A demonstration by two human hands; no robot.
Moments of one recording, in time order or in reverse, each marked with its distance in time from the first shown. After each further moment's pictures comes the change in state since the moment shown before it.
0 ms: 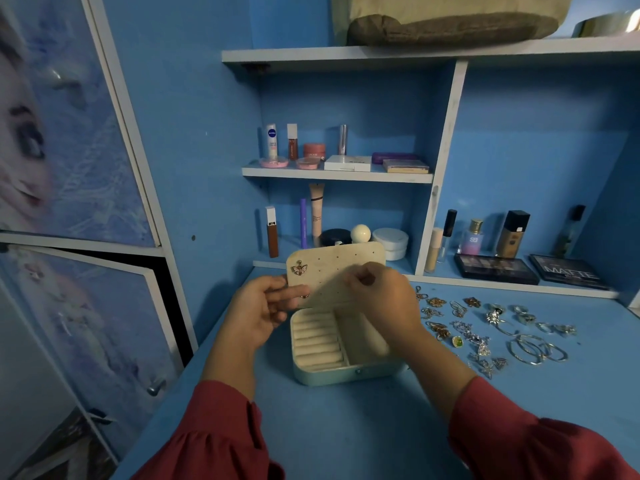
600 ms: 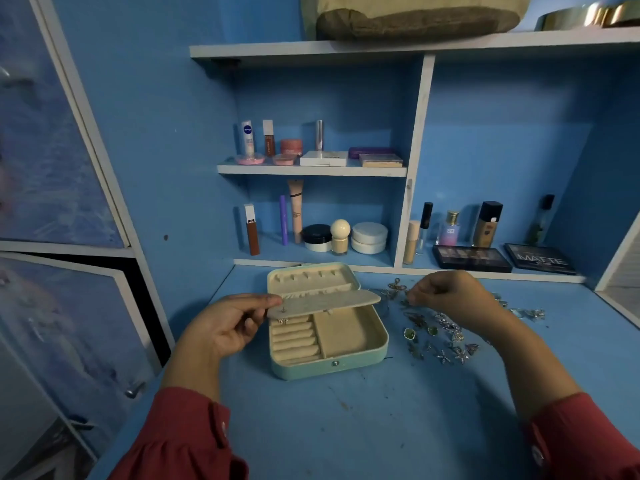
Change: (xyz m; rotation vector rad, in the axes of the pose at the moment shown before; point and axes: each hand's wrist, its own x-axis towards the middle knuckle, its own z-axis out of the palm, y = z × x) left_hand -0.013 0.002 -0.007 0.070 -0.040 -0.242; right_hand -0.001 0.088 -0.104 0.067 -0.279 0.103
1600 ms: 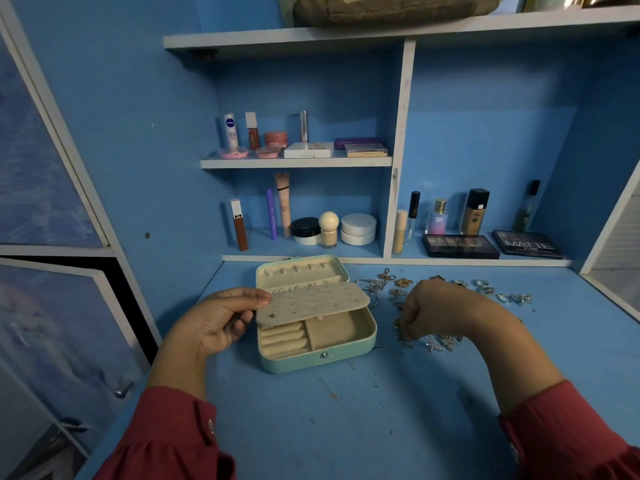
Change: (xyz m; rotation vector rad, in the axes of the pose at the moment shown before) left_hand 0.002 -0.004 0.000 0.170 0.013 0.078; right_hand -0.011 -0.016 0.004 -0.565 -0.355 0.020
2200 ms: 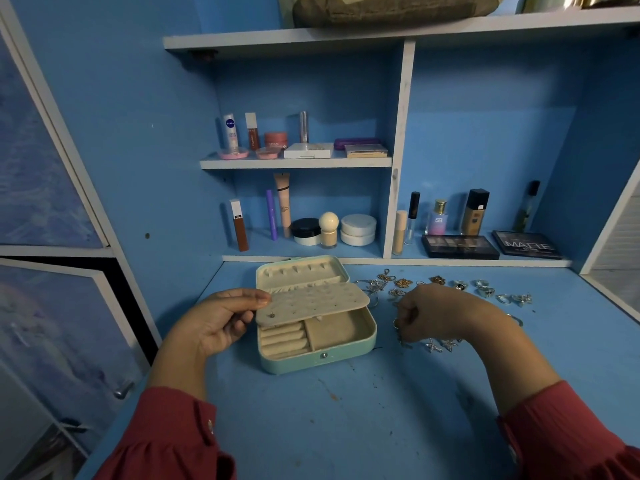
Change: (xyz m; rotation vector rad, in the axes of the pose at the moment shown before) left_hand 0.000 0.000 0.000 -0.019 0.003 -0.005; right_hand 0.002 0.002 0.005 -0.010 -0.025 -0.001
